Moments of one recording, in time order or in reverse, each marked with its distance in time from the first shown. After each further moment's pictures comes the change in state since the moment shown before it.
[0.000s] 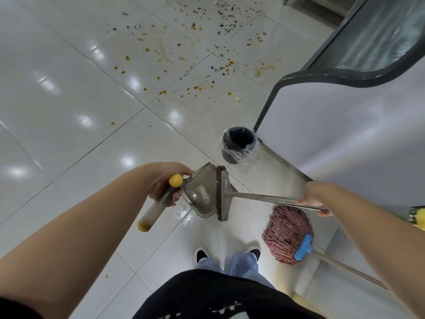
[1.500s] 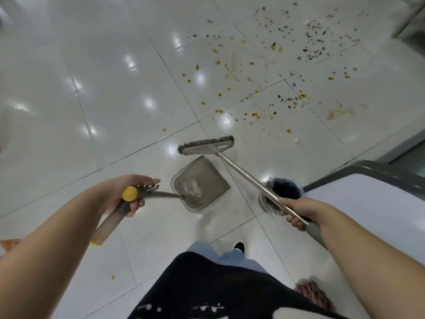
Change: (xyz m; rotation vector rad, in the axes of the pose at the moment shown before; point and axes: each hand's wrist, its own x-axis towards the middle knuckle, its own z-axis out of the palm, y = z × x) left_hand -0.024 0.048 -0.183 -0.567 0.278 0.090; right_hand 0.104 -0.213 -0.180 0.481 -0.349 -0.352
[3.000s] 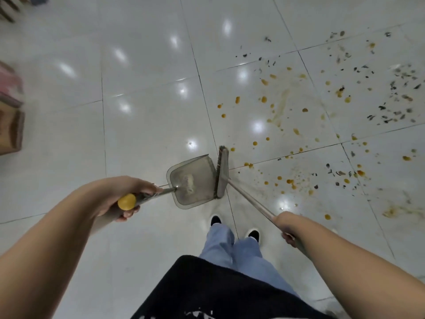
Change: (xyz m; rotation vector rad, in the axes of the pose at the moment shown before) left_hand 0.146 0.397 -0.161 0.013 0.178 -0.148; right_hand 0.142 -0.505 -0.064 -0.523 0.055 0.195
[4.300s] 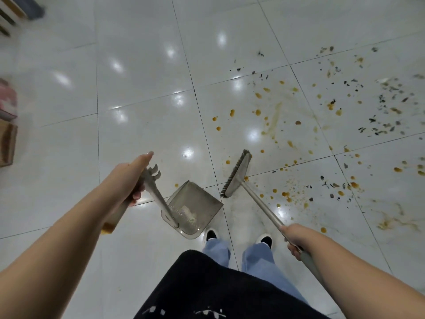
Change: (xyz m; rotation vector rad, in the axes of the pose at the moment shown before) left_hand 0.006 0.058 -0.001 -0.219 0.286 0.308; right_hand 0.010 0.002 -0.040 0.098 0.019 -0.044
